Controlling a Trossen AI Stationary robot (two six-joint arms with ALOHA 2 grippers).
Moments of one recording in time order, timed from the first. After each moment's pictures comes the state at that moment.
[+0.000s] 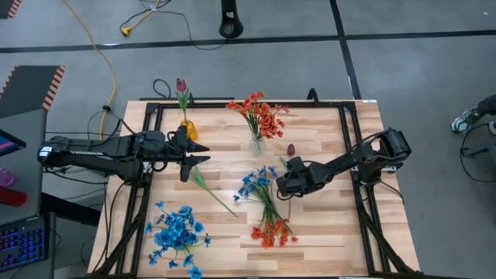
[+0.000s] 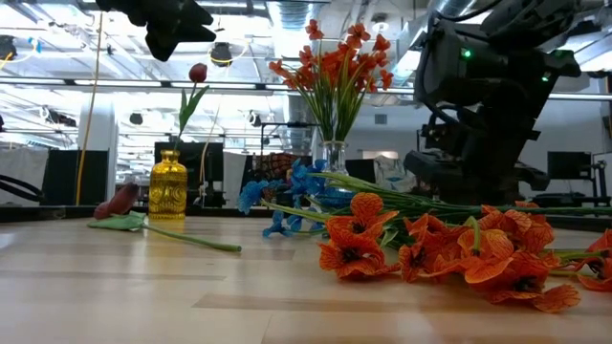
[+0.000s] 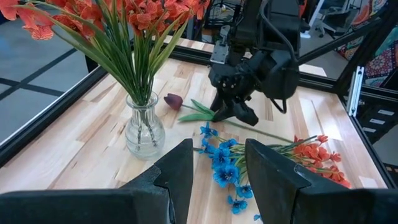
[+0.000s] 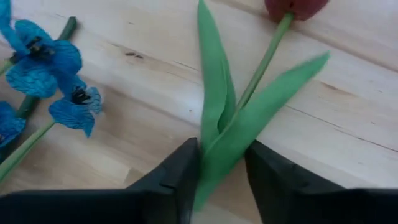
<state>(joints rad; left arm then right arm) 0.01 0.79 0.71 -0.26 -0.14 -0.21 0.20 1.75 0.78 -0.50 0.50 1.34</state>
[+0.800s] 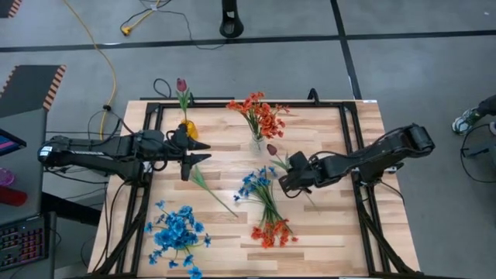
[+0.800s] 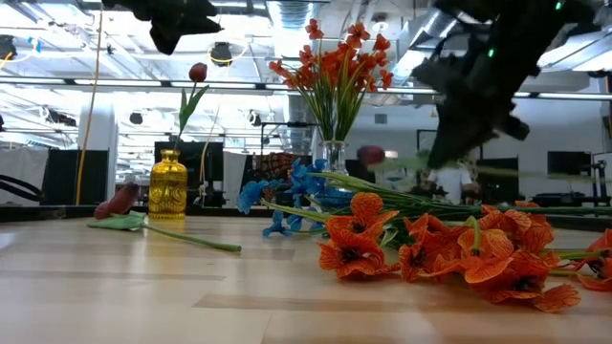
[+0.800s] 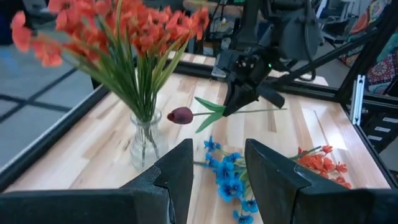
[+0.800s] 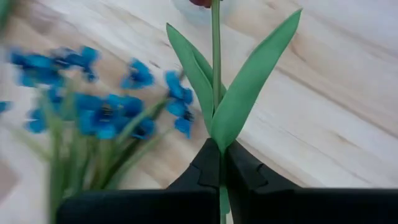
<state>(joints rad) 0.01 0.79 0.71 -0.20 -0.15 -0.16 0.22 1.41 0.82 -0.53 0.50 1.09</state>
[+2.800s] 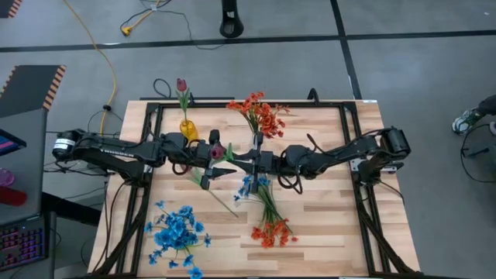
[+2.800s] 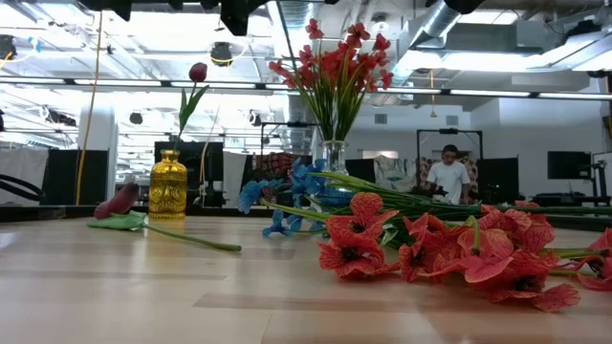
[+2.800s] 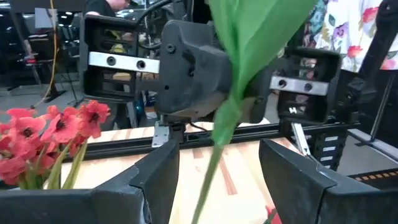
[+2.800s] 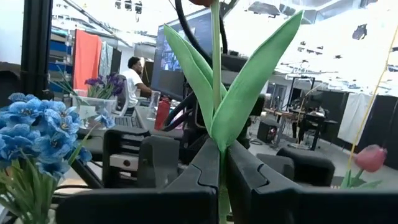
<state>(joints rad) 0.00 1.16 0.71 0.44 0.13 0.04 0.13 1.68 1.09 0.86 0.20 -0.23</state>
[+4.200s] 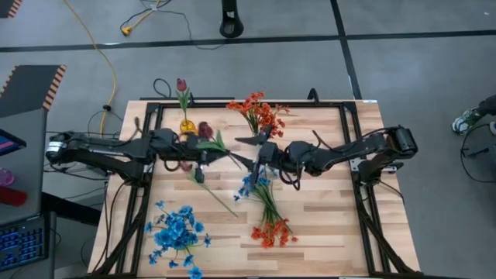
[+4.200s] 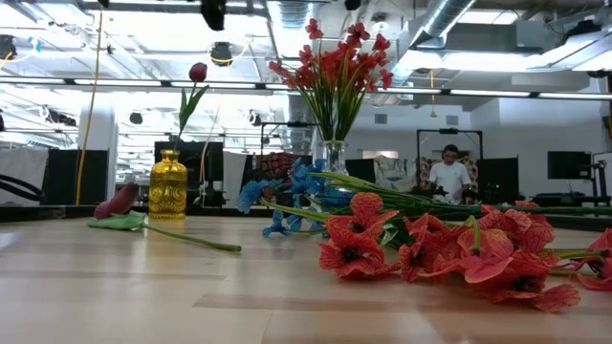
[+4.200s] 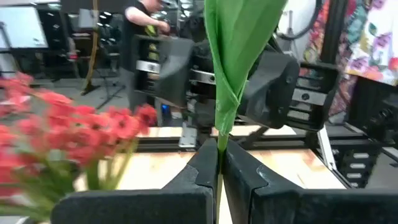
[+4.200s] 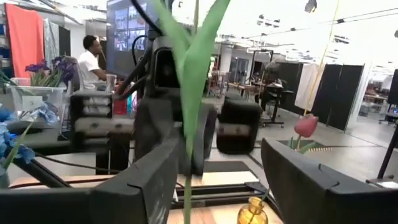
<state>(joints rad) 0.03 1.01 0.71 0.32 0.01 0.01 0.13 1.59 1.09 0.70 0.39 -0.19</state>
